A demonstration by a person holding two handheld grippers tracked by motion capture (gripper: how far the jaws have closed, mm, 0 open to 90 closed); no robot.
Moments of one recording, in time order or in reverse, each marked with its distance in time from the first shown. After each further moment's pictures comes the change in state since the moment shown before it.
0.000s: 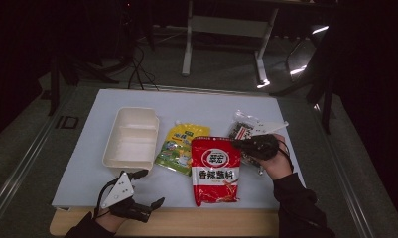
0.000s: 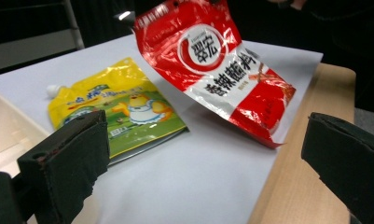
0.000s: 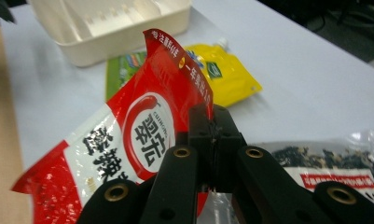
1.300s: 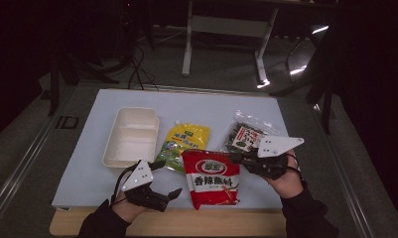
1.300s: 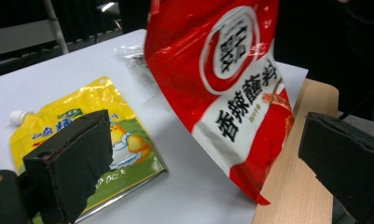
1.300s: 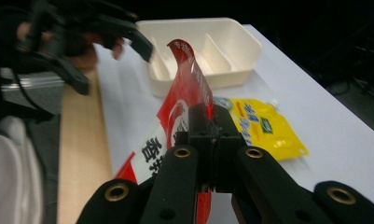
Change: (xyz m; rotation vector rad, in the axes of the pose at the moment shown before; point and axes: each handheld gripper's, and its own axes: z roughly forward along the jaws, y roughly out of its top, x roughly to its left) left arm -0.005 0.048 0.034 0.037 -0.063 -0.032; right arm 0.074 0.030 -0.053 -0.116 0.111 -0.209
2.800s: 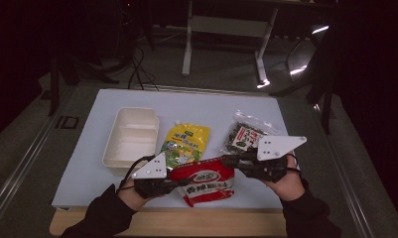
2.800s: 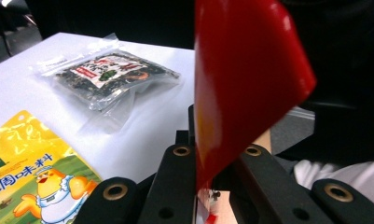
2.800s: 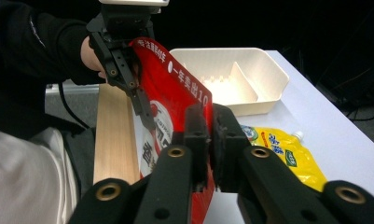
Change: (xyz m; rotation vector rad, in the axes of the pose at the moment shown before) left arm -0.001 0.047 0.012 0.088 -0.289 0.127; right arm 0.017 0.030 -0.007 -0.054 0.088 -0.042
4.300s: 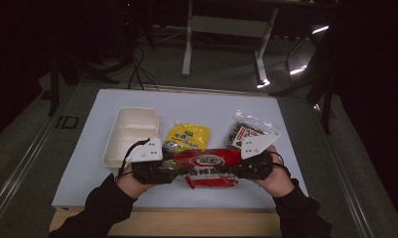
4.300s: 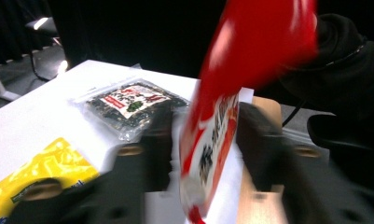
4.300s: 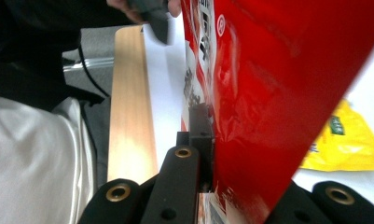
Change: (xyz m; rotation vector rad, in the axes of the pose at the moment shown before) left arm 0.018 0.021 -0.012 -0.089 0.067 -0.035; right arm -0.018 -0.025 0.033 0.136 0.124 0.071
